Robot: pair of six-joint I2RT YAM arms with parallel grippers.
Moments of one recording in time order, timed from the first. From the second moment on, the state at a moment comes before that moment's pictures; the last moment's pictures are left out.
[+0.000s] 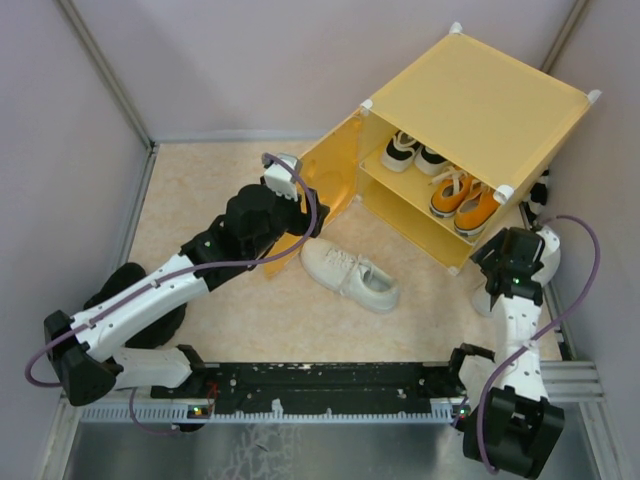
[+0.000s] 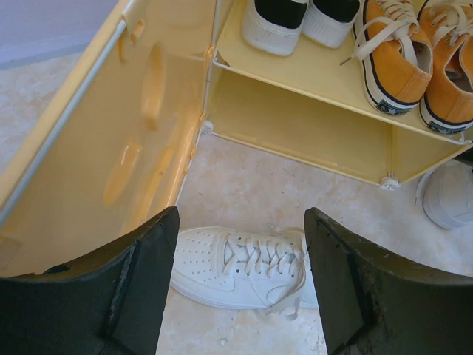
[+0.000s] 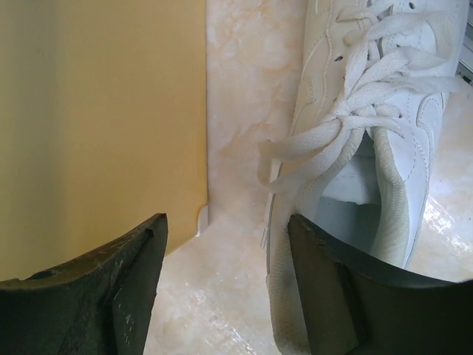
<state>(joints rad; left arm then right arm) -0.88 1.22 1.15 -0.16 -0.30 -0.26 -0.32 0.85 0.58 -0.45 0.14 0.50</state>
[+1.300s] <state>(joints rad) -0.88 1.29 1.15 -0.16 -0.30 -0.22 -0.29 0.98 0.54 -0.36 0.27 0.49</state>
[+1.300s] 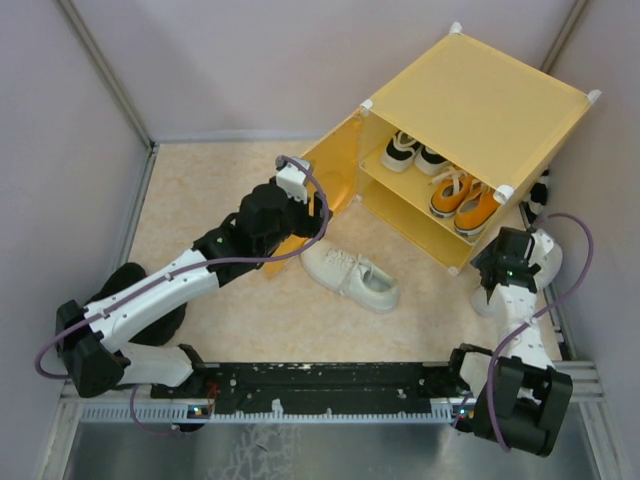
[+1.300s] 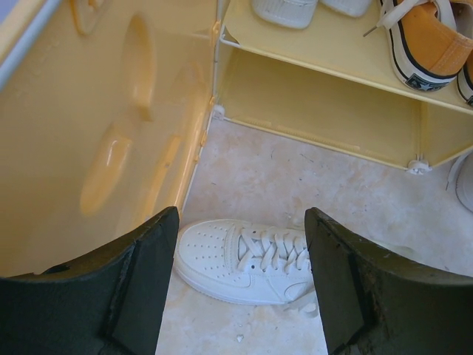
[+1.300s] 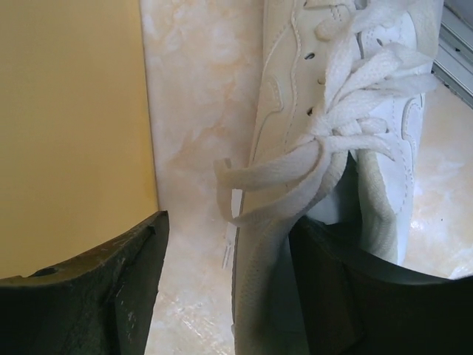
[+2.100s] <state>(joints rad) -0.87 1.19 1.11 -0.17 -0.27 -0.22 -0.28 0.74 0.90 -0.83 0.30 0.49</state>
